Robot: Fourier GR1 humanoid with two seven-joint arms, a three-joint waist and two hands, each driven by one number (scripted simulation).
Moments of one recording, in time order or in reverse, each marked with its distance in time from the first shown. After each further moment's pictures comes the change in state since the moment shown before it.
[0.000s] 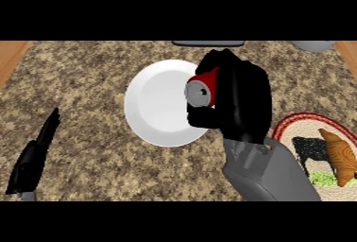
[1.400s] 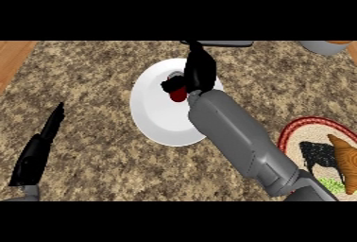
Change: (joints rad) left arm -0.041 -0.001 -0.004 0.003 -0.008 -0.033 0.013; right arm -0.383 0.009 0.120 1.030 -0.646 -0.749 -0.188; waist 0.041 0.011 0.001
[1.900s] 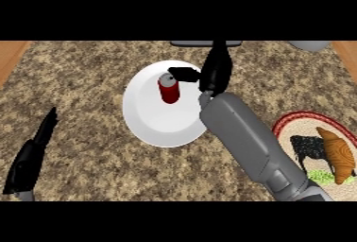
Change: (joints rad) left arm 0.038 -0.004 0.025 -0.017 -0.001 0.020 0.011; right arm 0.095 -0.021 -0.114 -0.109 -0.015 -0.258 -0.106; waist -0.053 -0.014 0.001
